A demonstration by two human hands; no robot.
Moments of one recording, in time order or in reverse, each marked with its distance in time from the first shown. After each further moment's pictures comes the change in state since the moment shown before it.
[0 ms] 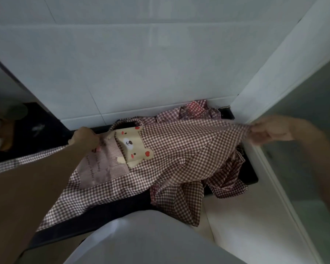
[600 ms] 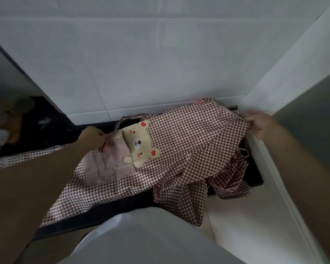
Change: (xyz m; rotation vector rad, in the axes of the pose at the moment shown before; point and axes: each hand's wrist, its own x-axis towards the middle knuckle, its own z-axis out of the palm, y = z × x) left_hand -0.003 -0.008 0.004 -0.077 -0.081 0.178; right_hand 0.042 -0.024 0.054 0.658 0.266 -0.137
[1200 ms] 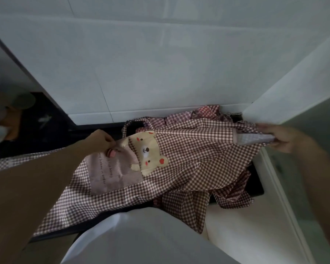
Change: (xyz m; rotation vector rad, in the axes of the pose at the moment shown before) left_hand 0.013 -0.004 0.008 -0.065 -0.193 0.095; right_hand 0.013 -0.011 -0.049 -0.241 -0.185 0.022
